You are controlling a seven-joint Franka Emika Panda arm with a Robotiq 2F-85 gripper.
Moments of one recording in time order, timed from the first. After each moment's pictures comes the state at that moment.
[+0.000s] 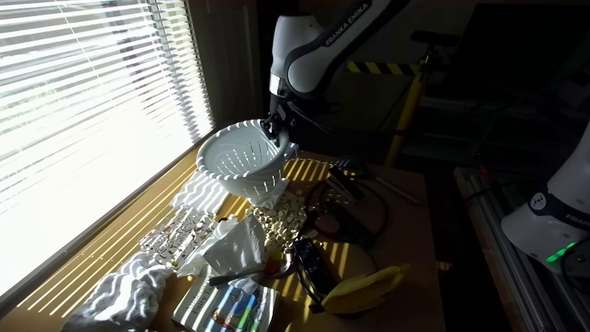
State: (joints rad) arm -0.13 0.57 -0.06 -1.83 0.05 2.55 0.54
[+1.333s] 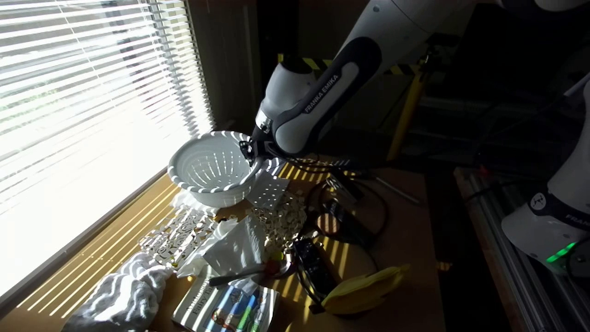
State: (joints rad) arm 0.11 0.78 -0.20 -1.79 0.24 2.99 0.72
